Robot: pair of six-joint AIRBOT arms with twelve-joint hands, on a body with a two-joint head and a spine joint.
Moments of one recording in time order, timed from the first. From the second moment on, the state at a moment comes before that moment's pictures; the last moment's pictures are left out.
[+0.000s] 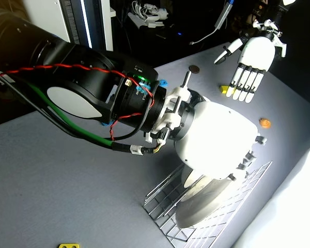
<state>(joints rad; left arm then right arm) 0.51 -0.80 1.44 1.59 -0.88 -0.29 -0.07 -1.14 1.29 0.17 0.11 -0.29</state>
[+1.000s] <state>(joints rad) 0.34 -0.73 1.32 1.61 -0.96 -0.21 -0.01 -0.91 1.13 -0.37 0.37 -0.30</state>
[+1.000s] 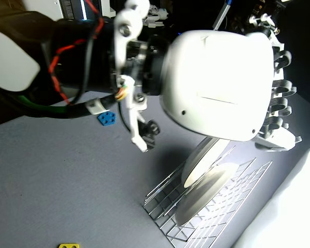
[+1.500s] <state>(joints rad) 0.26 -0.69 1.24 1.78 -1.01 -0.18 -0.02 -0.81 1.08 -0.63 0.50 -0.25</state>
